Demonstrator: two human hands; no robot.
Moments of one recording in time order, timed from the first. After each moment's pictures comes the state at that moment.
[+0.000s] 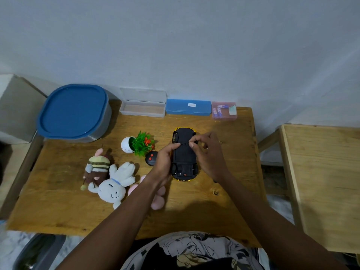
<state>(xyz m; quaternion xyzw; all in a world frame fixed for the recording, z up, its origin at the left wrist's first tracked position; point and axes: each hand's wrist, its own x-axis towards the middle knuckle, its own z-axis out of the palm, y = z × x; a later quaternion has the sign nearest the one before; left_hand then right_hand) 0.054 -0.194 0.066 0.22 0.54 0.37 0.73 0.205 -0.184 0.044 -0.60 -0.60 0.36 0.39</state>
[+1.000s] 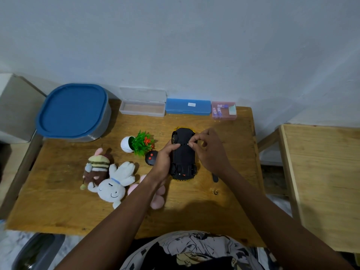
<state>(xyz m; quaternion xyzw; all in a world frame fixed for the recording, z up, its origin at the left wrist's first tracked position) 0.051 -0.194 0.058 0.26 0.52 0.39 0.72 0.213 -0.176 0.046 -0.60 -0.65 0.33 0.34</state>
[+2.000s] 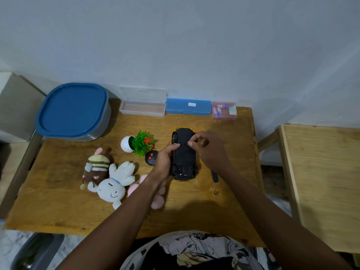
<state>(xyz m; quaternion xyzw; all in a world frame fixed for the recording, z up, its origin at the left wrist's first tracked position) 0.052 -0.195 0.056 0.20 0.50 0.39 0.74 0.210 -0.174 0.053 -0.61 -0.60 0.39 0.34</state>
